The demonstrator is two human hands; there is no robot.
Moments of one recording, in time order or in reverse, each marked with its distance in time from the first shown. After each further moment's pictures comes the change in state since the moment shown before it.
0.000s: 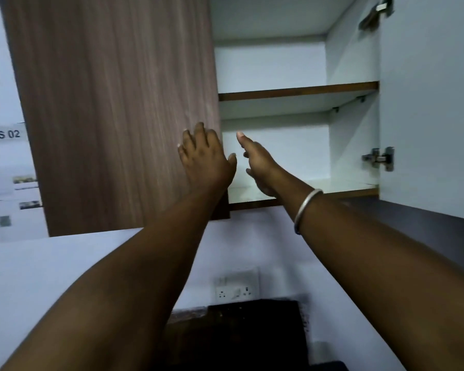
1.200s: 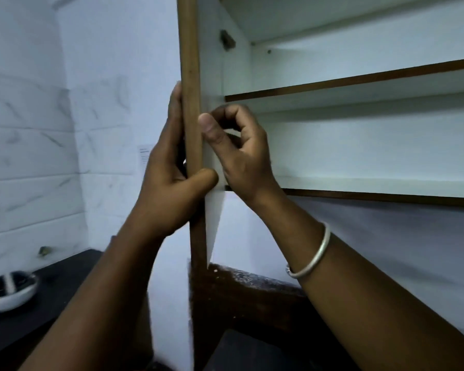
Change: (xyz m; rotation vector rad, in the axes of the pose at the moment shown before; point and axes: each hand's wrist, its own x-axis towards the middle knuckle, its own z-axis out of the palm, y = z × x) left_hand -0.120 -0.169 -0.335 -0.578 -0.014 0.032; right_hand -0.150 -0.086 0.274 0.386 -0.204 -0.723
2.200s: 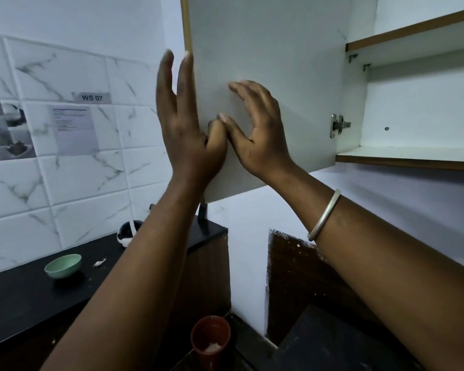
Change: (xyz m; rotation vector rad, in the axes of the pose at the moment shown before) left_hand -0.018 -0.076 -0.141 0.564 0.402 0.091; right_hand -0.014 0.062 0.176 -0.279 -0.064 -0.257
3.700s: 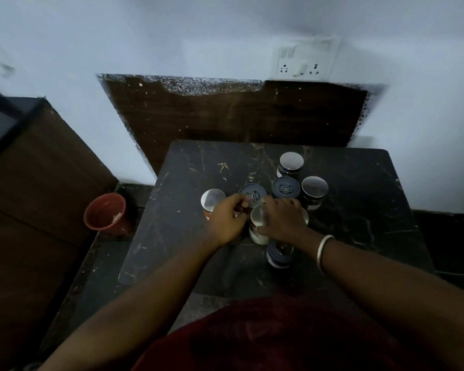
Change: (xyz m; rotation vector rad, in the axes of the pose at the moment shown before) left_hand -0.522 0.126 0.128 -0.492 -1.413 -0.916; right_hand -0.558 0.025 -0.302 -0.797 -1.147 1.244
